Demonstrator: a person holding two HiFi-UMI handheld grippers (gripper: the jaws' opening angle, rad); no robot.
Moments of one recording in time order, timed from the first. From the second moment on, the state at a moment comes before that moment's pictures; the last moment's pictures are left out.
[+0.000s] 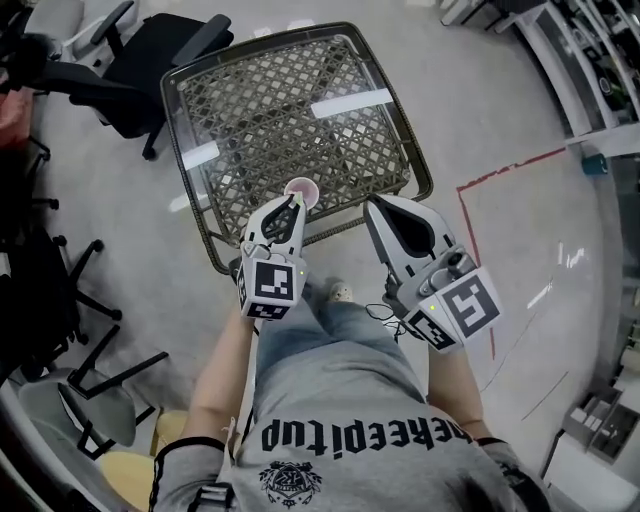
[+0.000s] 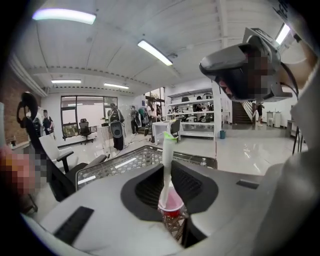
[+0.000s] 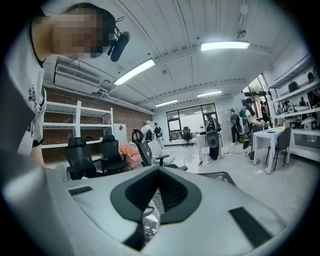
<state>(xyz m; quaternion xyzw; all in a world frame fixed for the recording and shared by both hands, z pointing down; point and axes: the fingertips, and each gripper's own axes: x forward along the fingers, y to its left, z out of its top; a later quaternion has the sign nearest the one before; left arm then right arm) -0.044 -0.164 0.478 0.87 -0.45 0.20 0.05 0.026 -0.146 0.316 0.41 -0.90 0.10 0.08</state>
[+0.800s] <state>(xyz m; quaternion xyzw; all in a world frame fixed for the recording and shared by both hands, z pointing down) -0.062 -0.123 0.384 0.85 -0.52 0.11 0.04 -0.005 -0.125 0.306 0.31 -0.95 0.08 0.05</state>
